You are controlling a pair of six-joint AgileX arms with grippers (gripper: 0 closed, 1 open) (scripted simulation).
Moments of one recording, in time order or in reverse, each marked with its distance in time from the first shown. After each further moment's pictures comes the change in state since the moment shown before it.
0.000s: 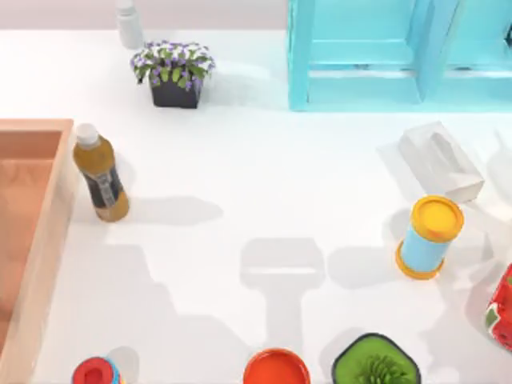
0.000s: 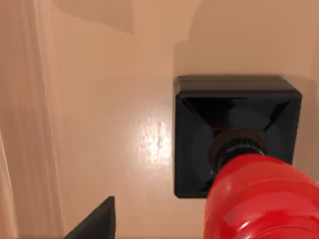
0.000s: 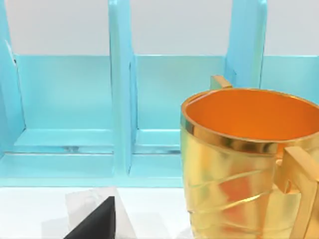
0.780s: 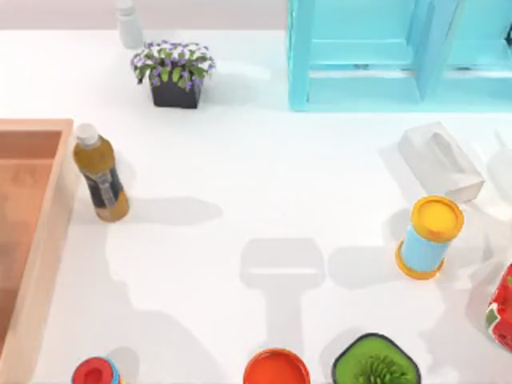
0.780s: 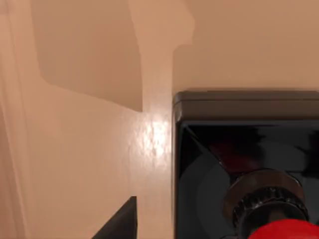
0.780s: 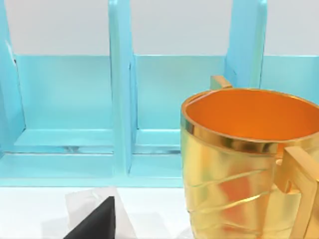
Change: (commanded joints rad) left arm 0.005 0.042 -0.137 0.169 0.000 0.005; right arm 0.000 0.000 0.000 0.000 0.000 0.000
